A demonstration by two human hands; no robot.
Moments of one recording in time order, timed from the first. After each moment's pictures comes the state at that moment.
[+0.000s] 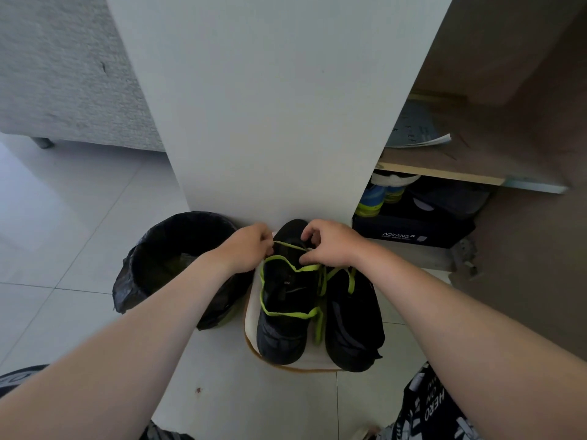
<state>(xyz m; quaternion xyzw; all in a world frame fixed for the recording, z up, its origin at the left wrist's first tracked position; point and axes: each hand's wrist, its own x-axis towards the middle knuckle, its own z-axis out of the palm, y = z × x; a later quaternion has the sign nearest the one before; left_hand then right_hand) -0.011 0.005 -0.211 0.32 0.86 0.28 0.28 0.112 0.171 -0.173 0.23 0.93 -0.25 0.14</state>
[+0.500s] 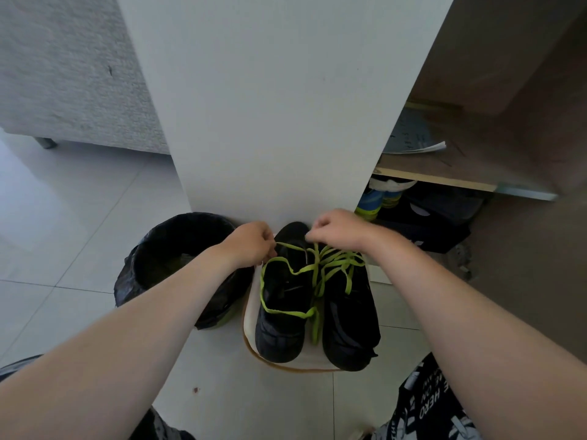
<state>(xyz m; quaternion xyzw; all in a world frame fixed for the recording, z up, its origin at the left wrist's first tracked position) -0.008 0.010 -0.203 0.28 0.85 0.32 0.31 0.112 0.177 -0.131 0.25 0.90 -0.33 0.16</state>
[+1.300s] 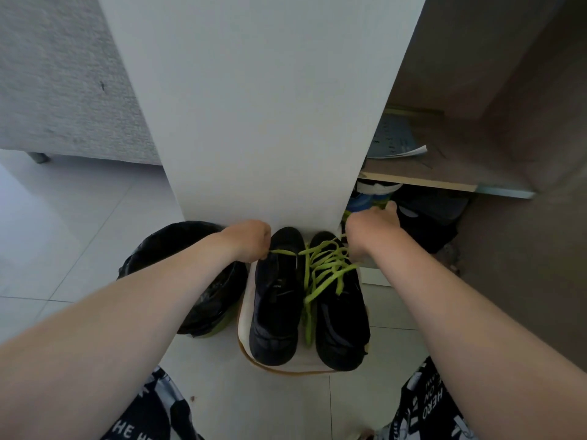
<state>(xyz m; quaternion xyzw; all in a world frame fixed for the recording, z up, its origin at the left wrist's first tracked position) -0.012 0.028 -0.168 0.42 0.87 0.07 0.26 0.138 0.201 -0.114 0.27 0.92 0.12 0.25</state>
